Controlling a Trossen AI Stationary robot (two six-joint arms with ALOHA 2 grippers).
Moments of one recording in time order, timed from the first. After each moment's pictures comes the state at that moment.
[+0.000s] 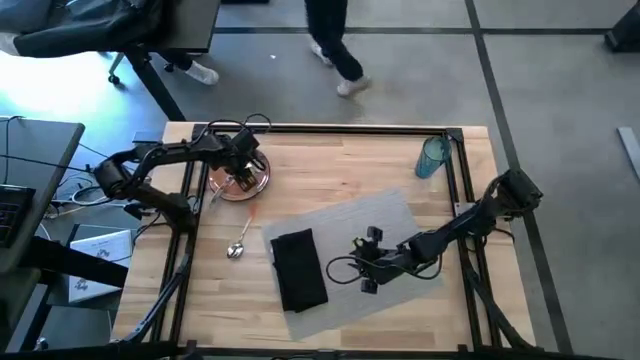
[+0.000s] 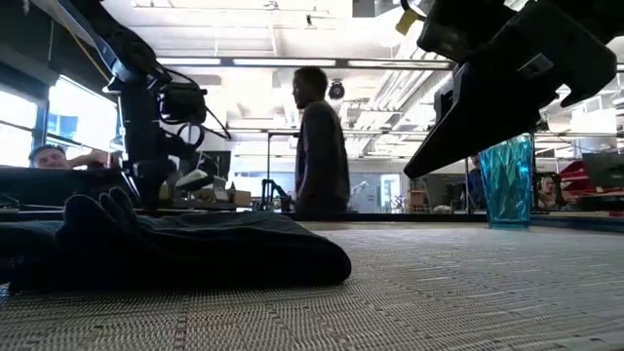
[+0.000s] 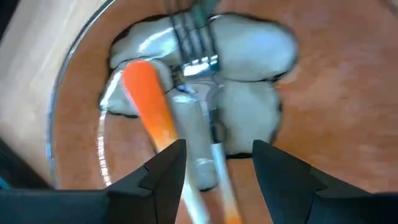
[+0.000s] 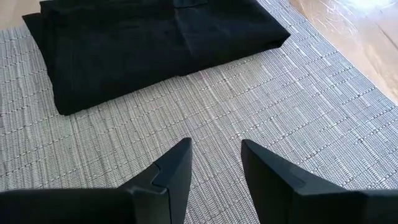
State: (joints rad) left arm 0.72 1.39 0.69 -0.63 -0.17 0.08; right arm 0.49 1.68 0.82 0.01 0.46 0.43
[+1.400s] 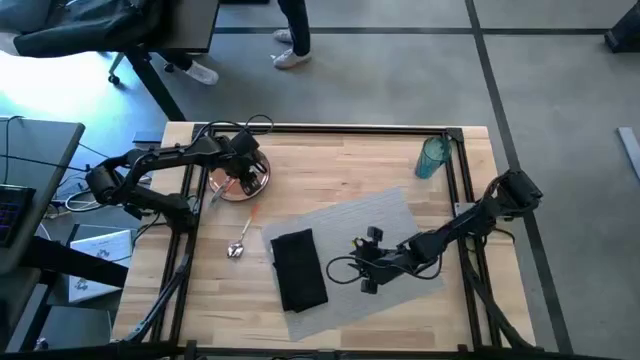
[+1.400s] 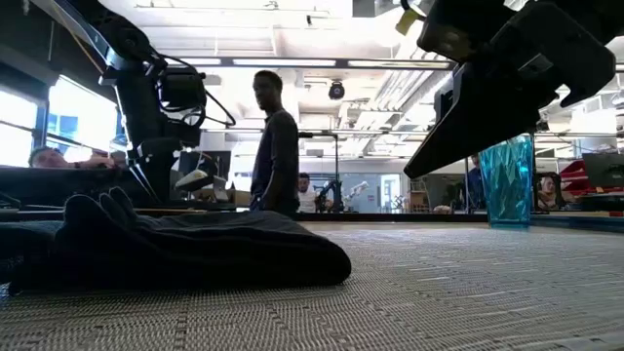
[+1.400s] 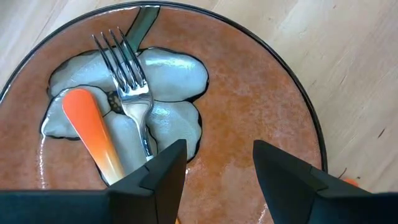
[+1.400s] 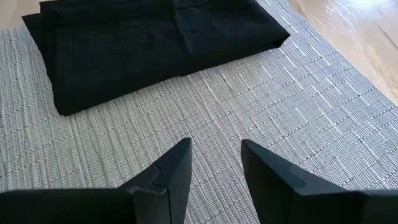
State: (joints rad) left arm 0.68 1.33 0.69 -0.63 -0.04 0.05; right arm 0.49 1.68 0.82 0.01 0.47 0.43
